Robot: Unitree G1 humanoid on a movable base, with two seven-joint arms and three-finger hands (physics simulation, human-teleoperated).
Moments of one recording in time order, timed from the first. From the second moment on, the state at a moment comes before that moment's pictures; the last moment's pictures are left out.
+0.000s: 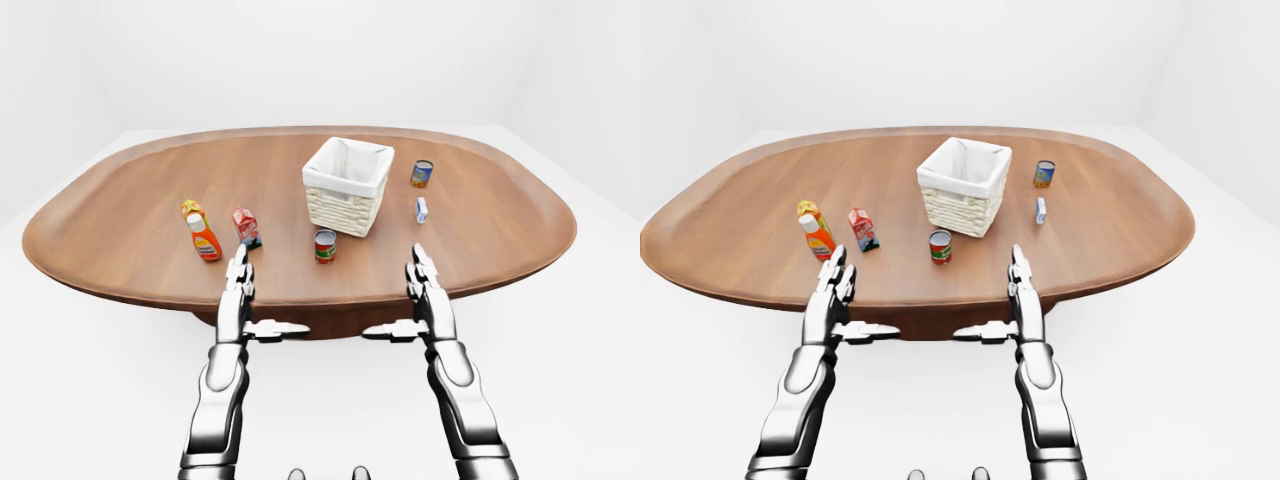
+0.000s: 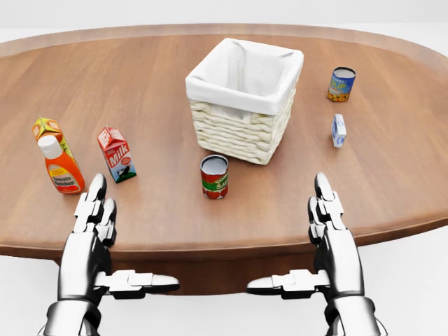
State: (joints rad) left arm 0.00 0.01 0.01 -0.03 -0.01 0.02 -0.01; right arm 0.01 -0.01 -0.01 -0.02 0.00 0.00 0.01
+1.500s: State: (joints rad) left arm 0.08 0.01 0.00 -0.47 0.06 0.09 -0.05; right arm 0.07 -0.02 -0.03 -0.33 0.04 0.09 0.11
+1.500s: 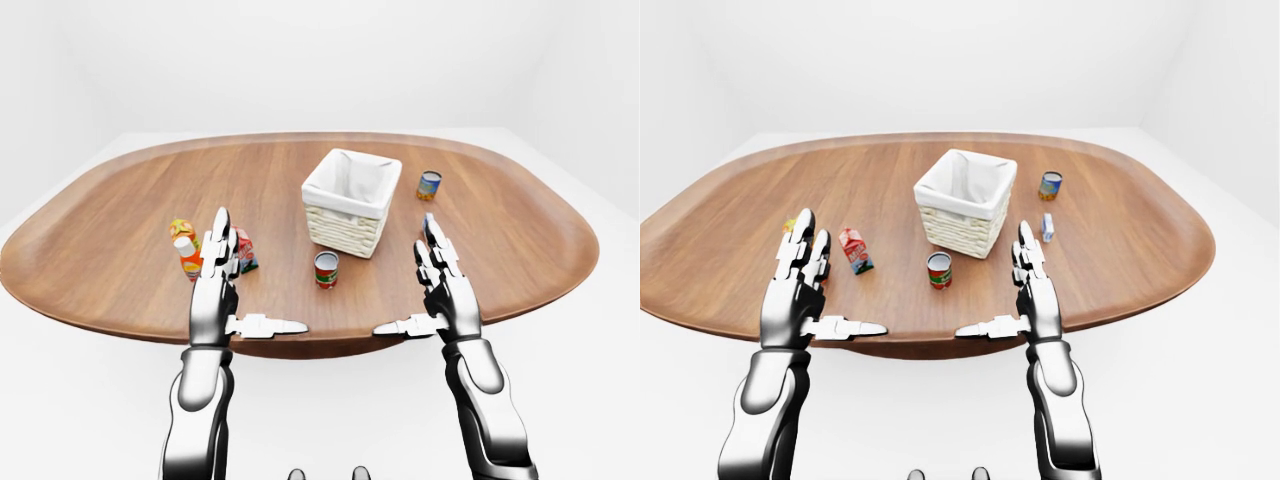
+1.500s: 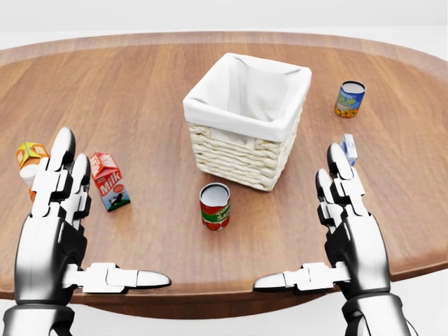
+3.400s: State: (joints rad) left arm 0.08 0.01 0.00 -0.51 0.08 0.09 -0.06; right arm 0.08 -0.01 -0.02 -0.36 0.05 0.09 0.13
